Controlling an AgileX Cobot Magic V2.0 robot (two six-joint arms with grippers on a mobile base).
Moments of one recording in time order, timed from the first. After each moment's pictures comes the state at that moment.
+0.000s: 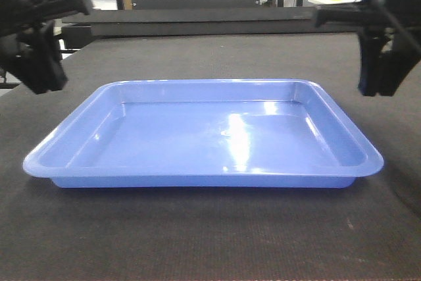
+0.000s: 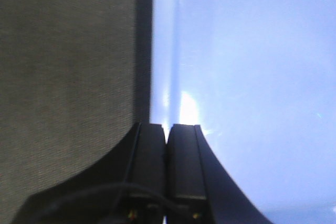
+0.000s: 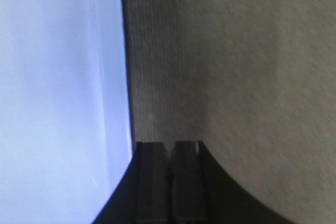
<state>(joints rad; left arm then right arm) -0.33 1.63 -1.25 -0.17 0.88 -0.20 0.27 1.75 -1.40 0.02 1.08 0.37</state>
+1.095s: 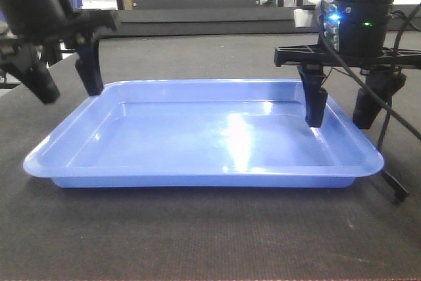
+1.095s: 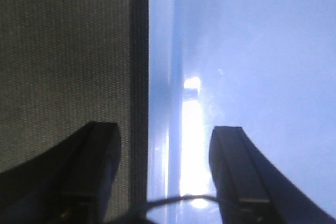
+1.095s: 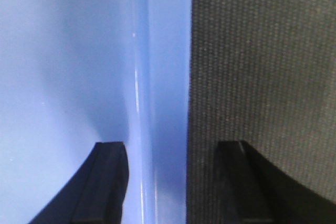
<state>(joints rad) -0.33 1.82 -1.43 -0.14 0.96 -0.20 0.30 1.91 -1.48 0.08 1.08 0.37</state>
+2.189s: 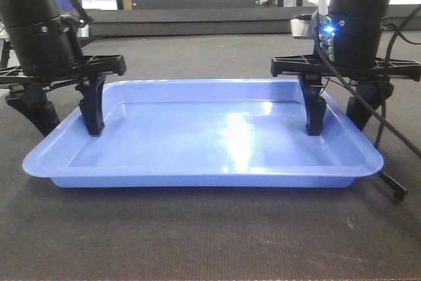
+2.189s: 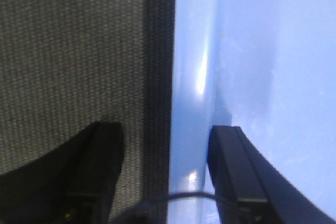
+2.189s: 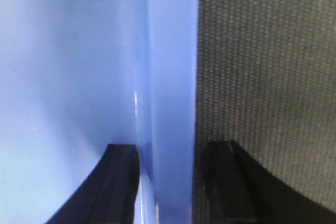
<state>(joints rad) -0.34 1.92 -1.43 -0.13 0.96 -0.20 0.30 1.95 -1.48 0.08 1.04 0.38</state>
